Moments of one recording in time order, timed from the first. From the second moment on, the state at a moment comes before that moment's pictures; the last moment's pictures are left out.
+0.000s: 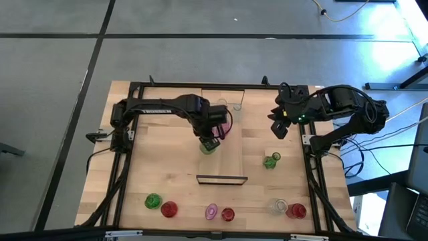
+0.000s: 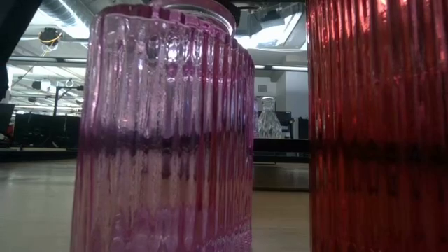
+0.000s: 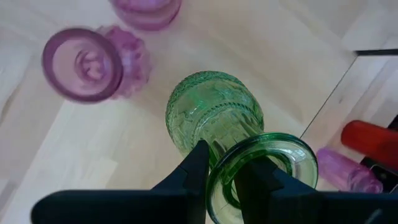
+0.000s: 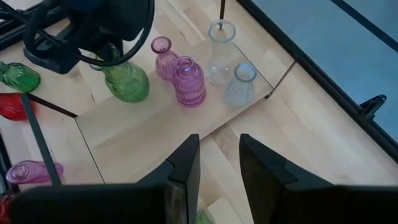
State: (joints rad) left arm 0.07 1.94 1.91 -1.34 0.13 -0.54; right arm 0.14 1.35 1.87 -1.50 0.37 0.62
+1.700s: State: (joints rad) left arm 0.09 1.98 1.91 -1.35 0.18 -0.54; right arm 0.14 1.35 1.87 -1.53 0.35 0.62
